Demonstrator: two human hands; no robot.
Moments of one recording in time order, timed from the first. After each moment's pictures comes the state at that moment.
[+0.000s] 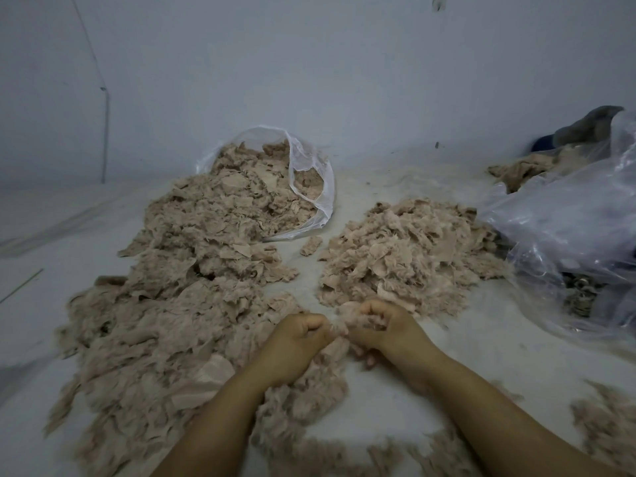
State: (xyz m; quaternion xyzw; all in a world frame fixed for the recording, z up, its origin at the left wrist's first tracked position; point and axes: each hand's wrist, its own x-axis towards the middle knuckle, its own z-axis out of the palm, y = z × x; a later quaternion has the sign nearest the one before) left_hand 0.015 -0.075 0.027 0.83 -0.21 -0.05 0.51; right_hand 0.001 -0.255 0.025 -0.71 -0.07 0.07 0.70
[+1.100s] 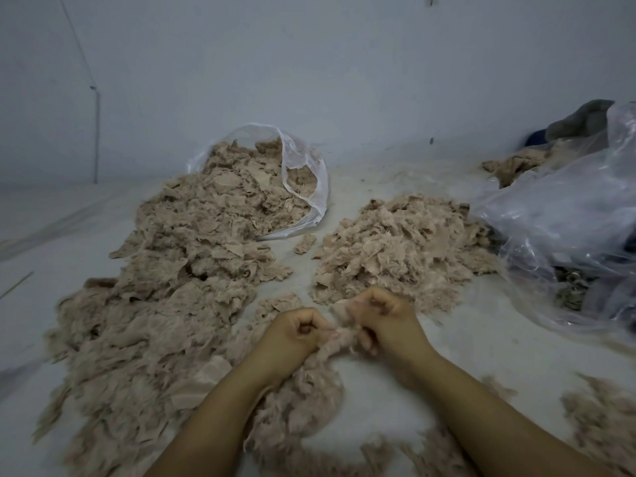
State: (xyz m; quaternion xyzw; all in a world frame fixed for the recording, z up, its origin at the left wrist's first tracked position) left_hand 0.012 -0.084 0.028 0.77 -0.13 -0.07 0.62; right_hand 0.003 -0.254 0.024 -0.67 -0.06 -0.04 0.74
